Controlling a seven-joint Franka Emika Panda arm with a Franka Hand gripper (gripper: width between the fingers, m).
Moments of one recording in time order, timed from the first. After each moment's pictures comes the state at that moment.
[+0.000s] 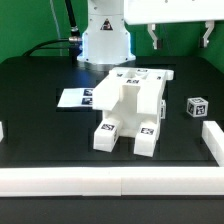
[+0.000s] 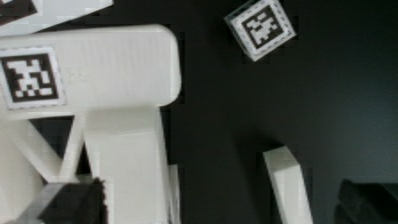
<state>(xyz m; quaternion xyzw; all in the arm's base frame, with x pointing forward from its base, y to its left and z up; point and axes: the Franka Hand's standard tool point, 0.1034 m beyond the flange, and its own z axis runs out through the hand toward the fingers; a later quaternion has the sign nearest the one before) 0.446 0.113 0.138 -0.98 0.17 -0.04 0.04</state>
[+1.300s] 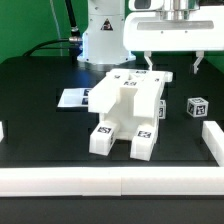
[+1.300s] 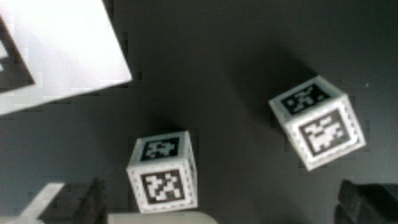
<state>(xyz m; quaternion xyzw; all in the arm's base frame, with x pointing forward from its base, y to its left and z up) 0.409 0.113 0.076 -0.99 0.13 -0.06 0.02</state>
